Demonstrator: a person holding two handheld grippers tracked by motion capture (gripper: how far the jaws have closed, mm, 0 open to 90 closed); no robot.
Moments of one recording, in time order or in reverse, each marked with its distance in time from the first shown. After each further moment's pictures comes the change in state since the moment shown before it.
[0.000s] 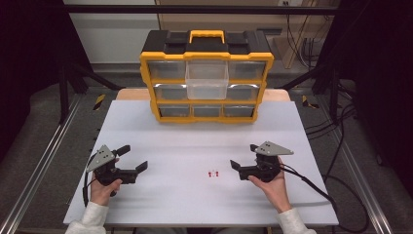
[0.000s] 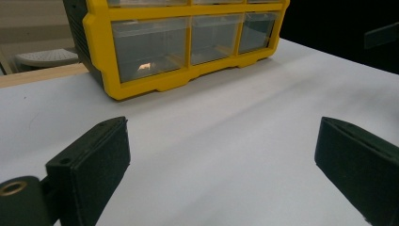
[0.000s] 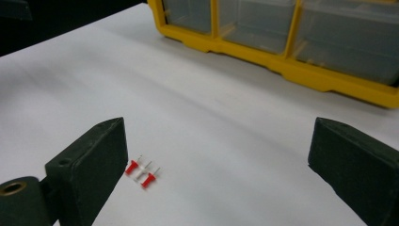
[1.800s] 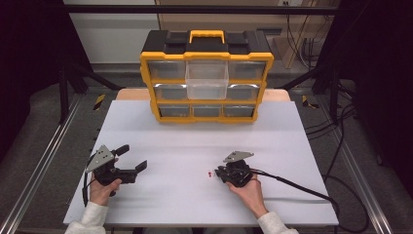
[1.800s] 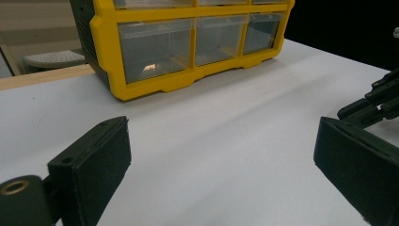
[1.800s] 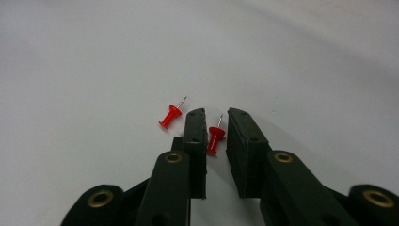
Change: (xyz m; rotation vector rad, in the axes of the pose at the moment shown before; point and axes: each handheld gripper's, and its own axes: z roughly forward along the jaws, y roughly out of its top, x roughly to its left) left arm 0.000 0.000 -0.001 -0.005 0.020 0.005; right arm 0.038 -0.028 0.068 0.294 0.063 -0.035
